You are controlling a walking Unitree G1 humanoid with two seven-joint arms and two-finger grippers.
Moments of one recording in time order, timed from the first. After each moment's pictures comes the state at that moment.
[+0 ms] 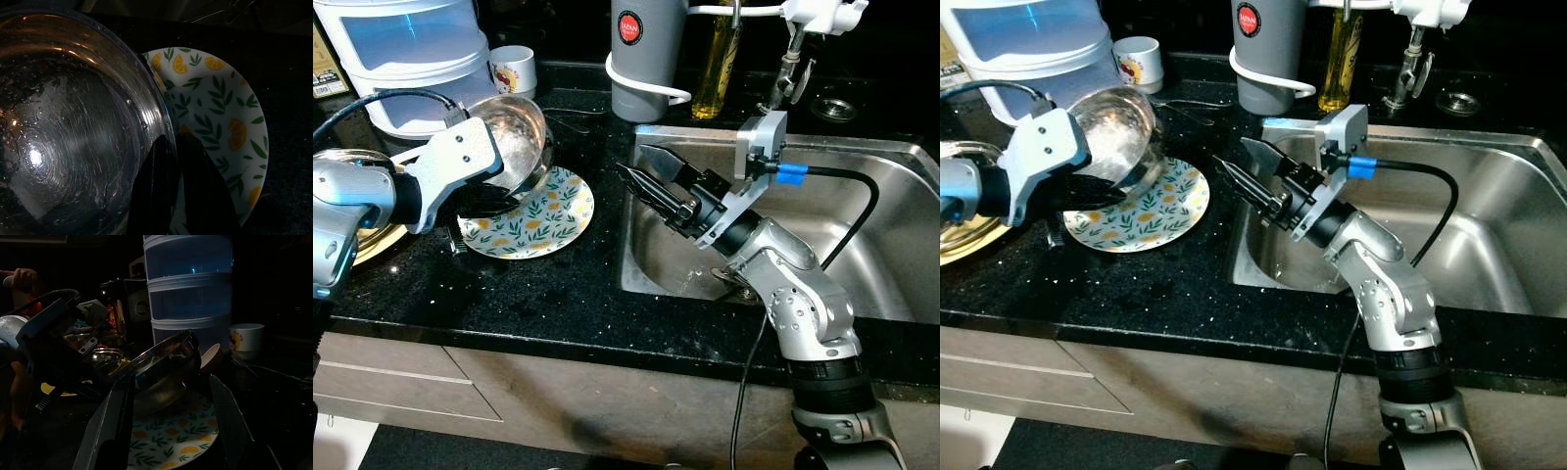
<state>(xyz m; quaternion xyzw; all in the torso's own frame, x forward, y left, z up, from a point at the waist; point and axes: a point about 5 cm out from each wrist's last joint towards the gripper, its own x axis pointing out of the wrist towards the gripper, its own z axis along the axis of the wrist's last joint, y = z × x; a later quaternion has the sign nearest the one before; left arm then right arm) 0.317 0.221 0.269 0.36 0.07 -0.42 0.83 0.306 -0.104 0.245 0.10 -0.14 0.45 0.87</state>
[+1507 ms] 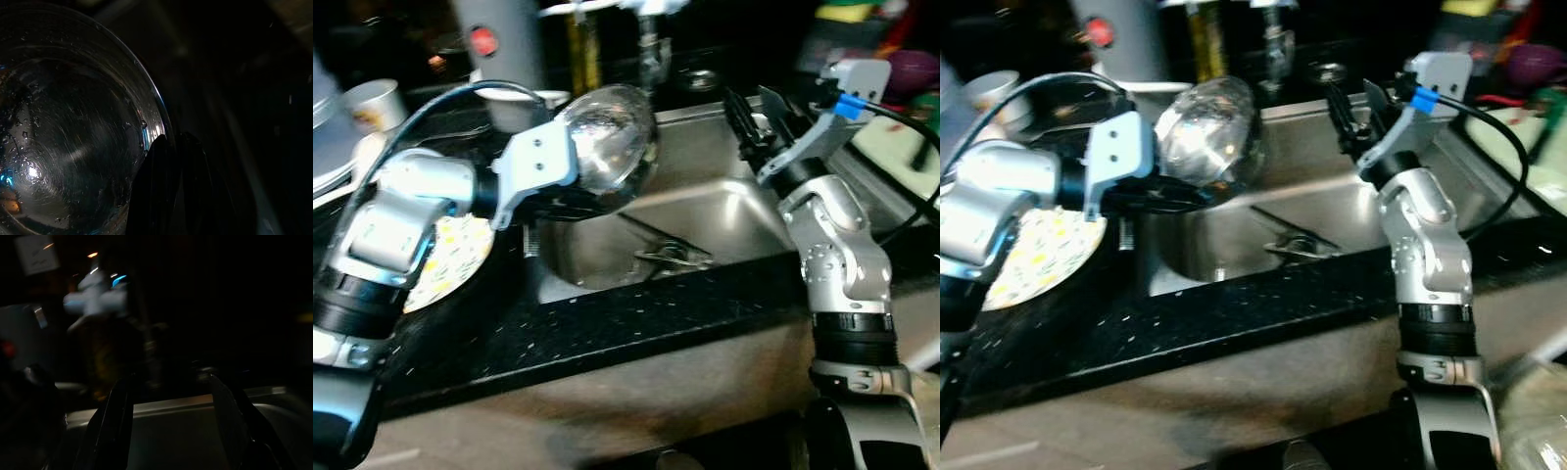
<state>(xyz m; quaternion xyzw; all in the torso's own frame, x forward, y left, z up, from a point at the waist) 0.317 0.136 0.285 0.35 -0.06 -0.57 0.74 0.348 -0.175 0.272 0.08 -0.19 0.14 0.97</state>
